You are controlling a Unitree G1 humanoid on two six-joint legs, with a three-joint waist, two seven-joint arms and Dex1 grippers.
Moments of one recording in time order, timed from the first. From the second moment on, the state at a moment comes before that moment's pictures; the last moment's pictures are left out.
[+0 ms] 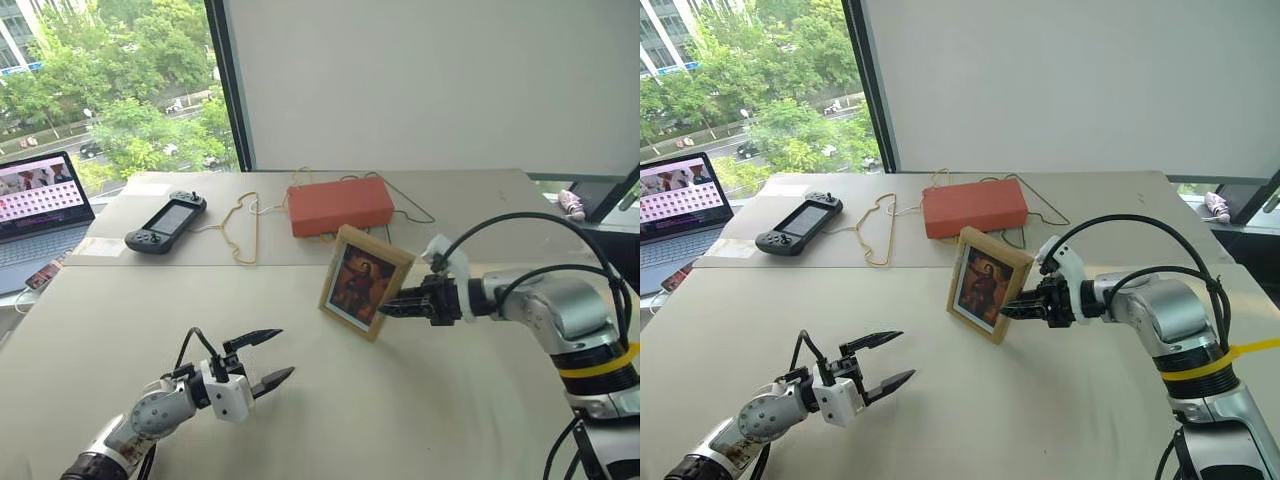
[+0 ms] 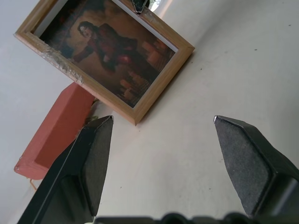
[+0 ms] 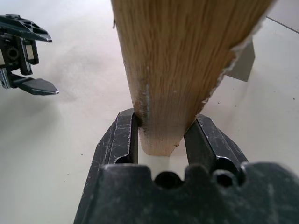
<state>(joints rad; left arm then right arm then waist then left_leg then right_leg) -0.10 0.72 -0.28 0.23 0.15 -0.93 -0.40 -0.66 -0.77 0.14 -0.07 0.56 1.02 0.95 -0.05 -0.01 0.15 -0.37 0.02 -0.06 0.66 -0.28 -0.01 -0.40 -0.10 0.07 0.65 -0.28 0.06</state>
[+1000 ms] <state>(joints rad) 0.04 0.65 -0.17 0.05 -0.13 -0.52 -0.50 -0.33 -0.88 -0.17 -0.31 0.61 1.07 0.84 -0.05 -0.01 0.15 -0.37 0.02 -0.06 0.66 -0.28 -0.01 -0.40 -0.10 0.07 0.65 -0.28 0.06</state>
